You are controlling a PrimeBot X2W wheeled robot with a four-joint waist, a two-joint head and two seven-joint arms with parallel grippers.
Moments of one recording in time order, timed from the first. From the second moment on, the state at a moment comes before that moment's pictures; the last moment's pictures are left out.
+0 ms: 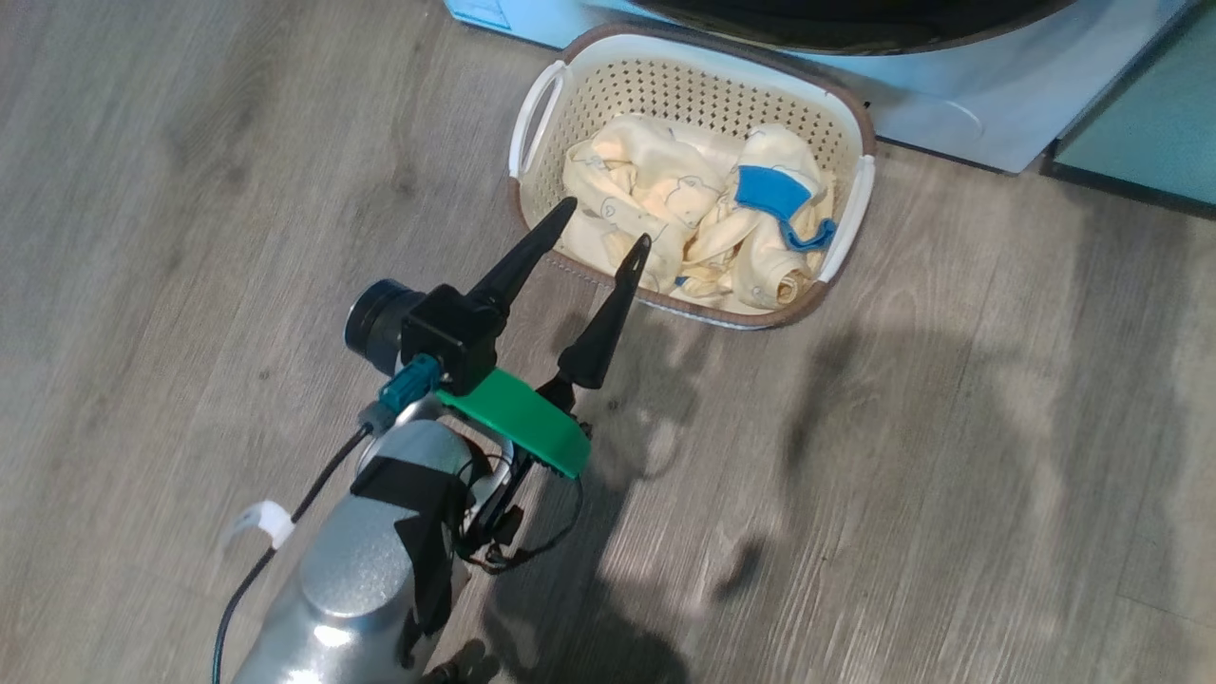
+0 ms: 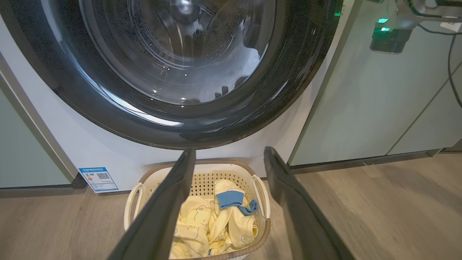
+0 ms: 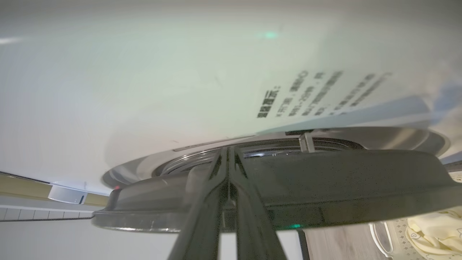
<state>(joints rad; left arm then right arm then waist) -0.46 0.04 -0.30 0.23 -0.17 -0.11 -0.26 -1.33 -0.16 -0.02 1.01 1.52 0.13 0.41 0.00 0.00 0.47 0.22</state>
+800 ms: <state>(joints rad) -0.48 0.03 -0.33 0.22 -0.19 -0.08 -0.26 -1.38 -0.18 0.03 1.06 1.50 0.13 0.50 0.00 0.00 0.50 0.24</state>
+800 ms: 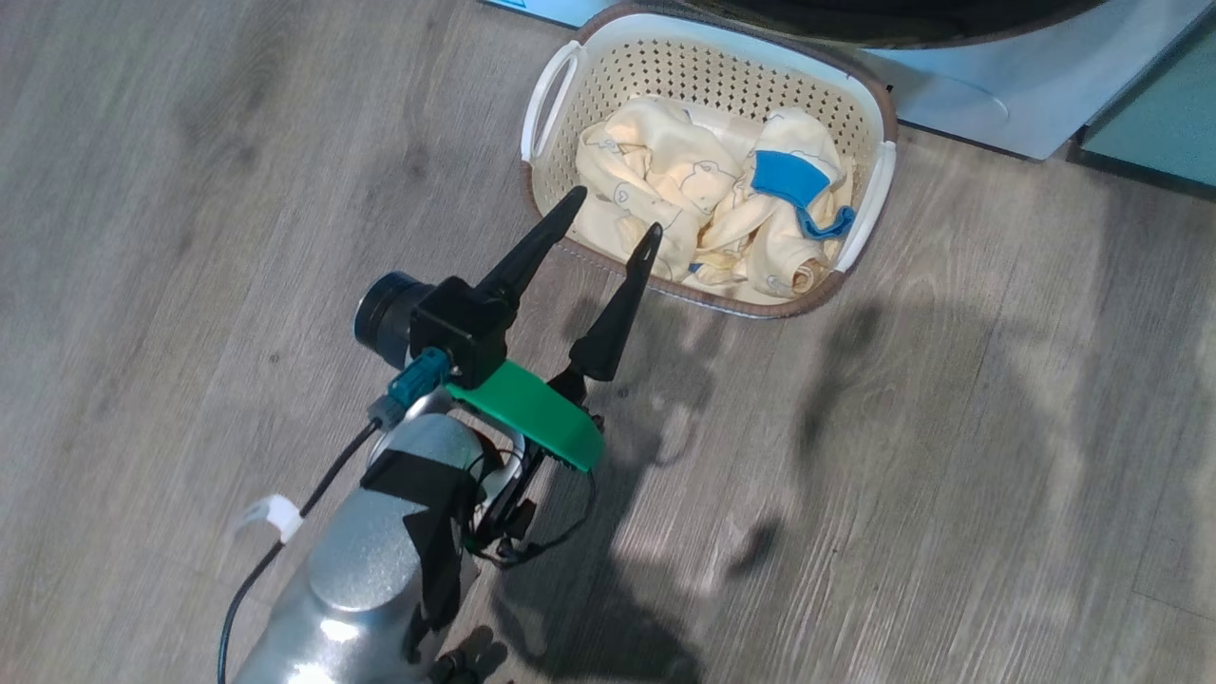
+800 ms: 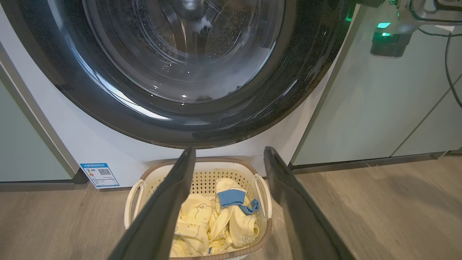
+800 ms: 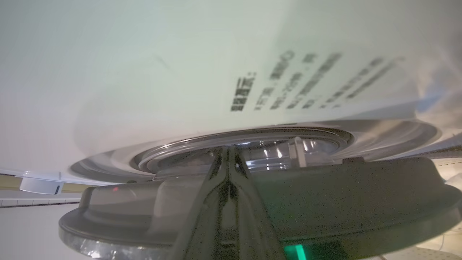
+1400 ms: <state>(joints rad) -0.48 0.03 -0.32 0.23 -0.19 -0.08 -0.26 -1.31 -0.17 0.07 1.02 1.51 0.13 0.70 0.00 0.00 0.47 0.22</state>
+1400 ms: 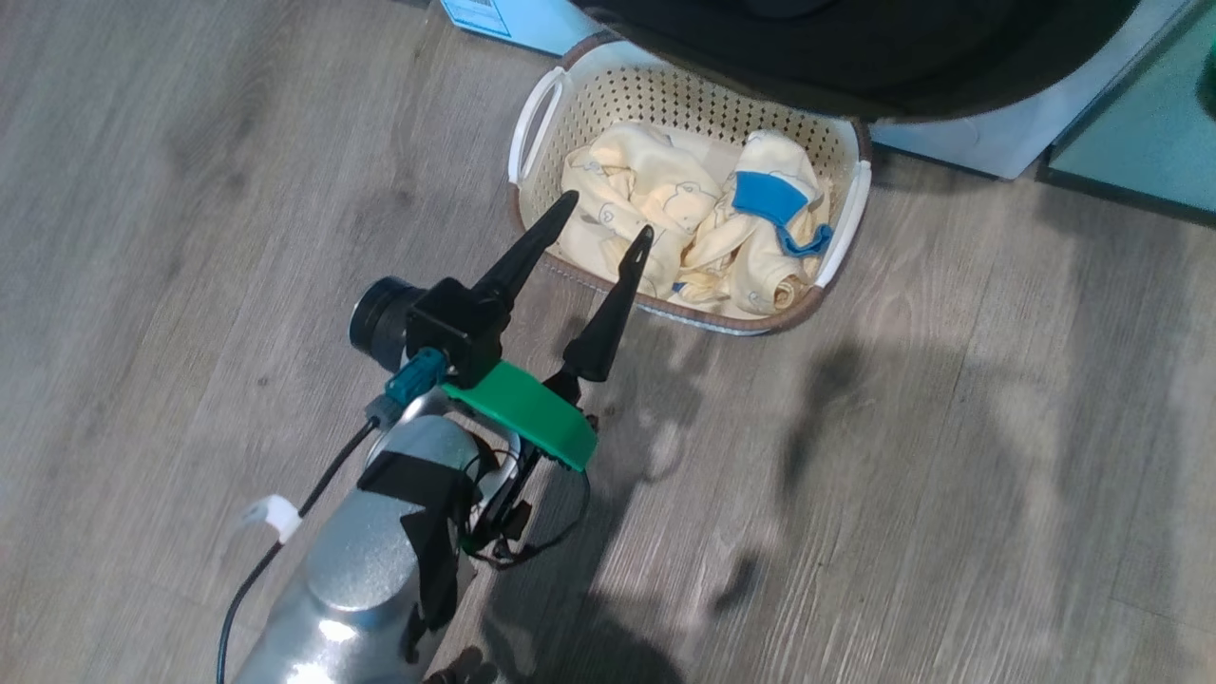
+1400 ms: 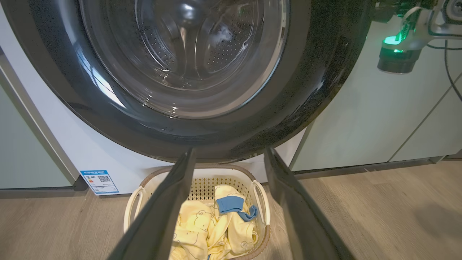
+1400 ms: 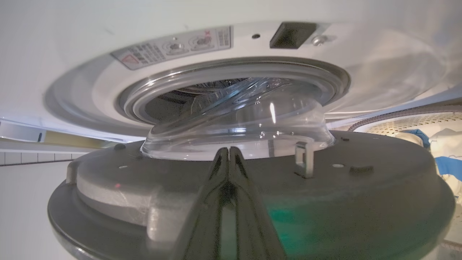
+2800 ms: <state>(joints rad) -0.33 0.04 -0.25 0.30 -0.16 -0.11 -0.26 -0.82 -0.08 0.42 0.65 1.74 0.13 0.79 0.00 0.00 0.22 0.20</state>
